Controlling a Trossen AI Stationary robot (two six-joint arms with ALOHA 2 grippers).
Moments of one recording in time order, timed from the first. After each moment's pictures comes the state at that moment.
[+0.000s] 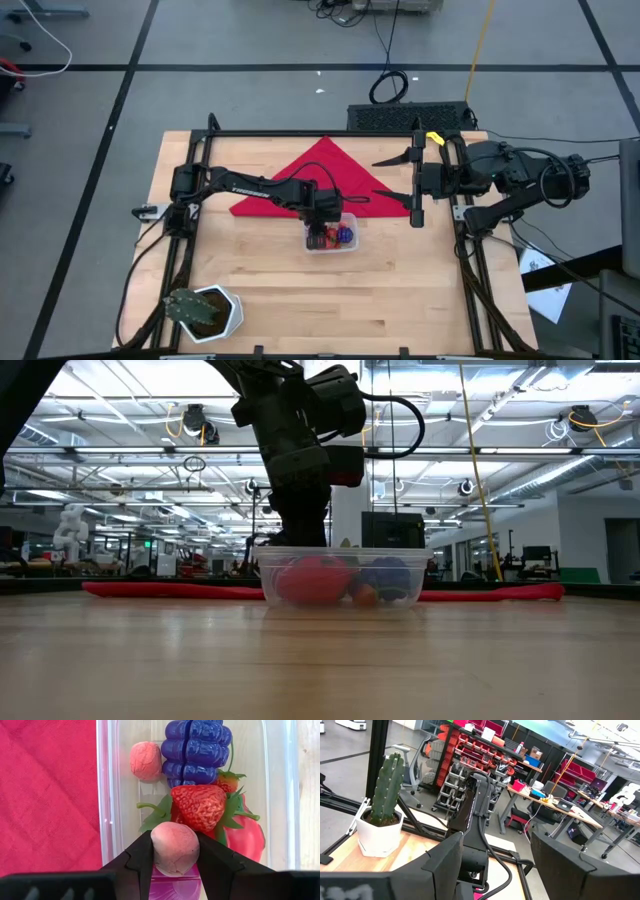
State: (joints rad) left arm 0.05 2.01 1.46 -0.65 0.13 -0.01; right arm 0.21 1.12 1.42 -0.40 0.26 -0.35
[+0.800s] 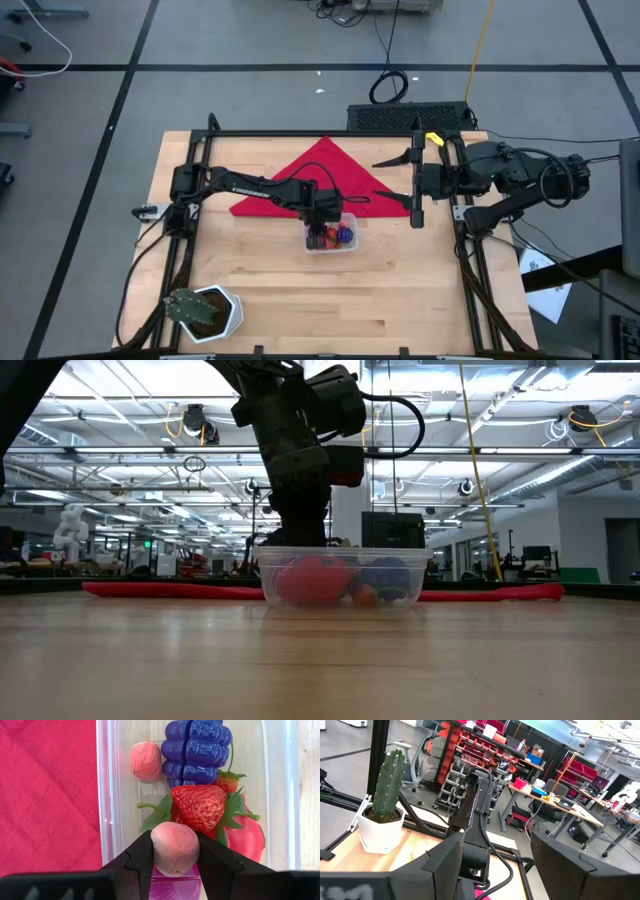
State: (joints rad) left arm 0.05 2.01 1.46 -0.65 0.13 -0.01; right arm 0.21 1.12 1.42 -0.42 0.26 -0.35
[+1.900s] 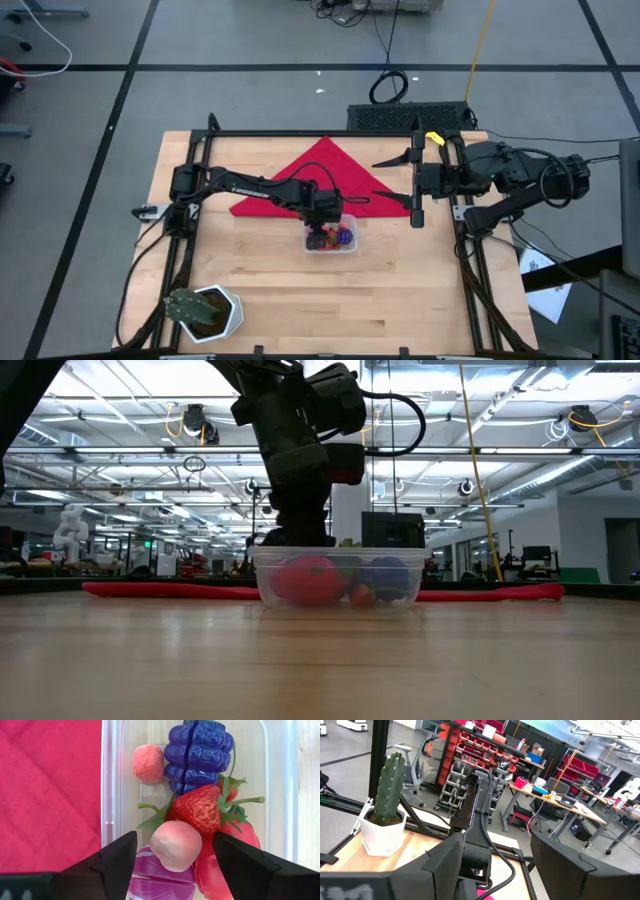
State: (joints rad) left arm 0.04 2.01 1.46 -0.66 0.13 0.01; right arm 0.20 1.12 1.42 -0.41 0.26 -0.33
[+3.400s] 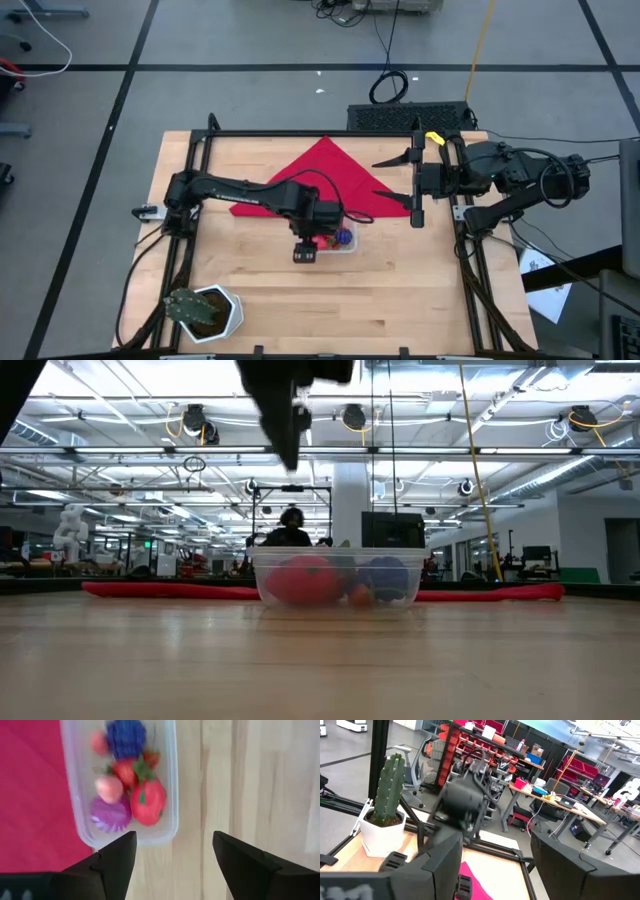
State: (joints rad) left arm -0.10 1.99 1.87 -1.25 0.09 -0.08; right arm 0.20 1.12 1.42 -0.41 0.26 -0.33
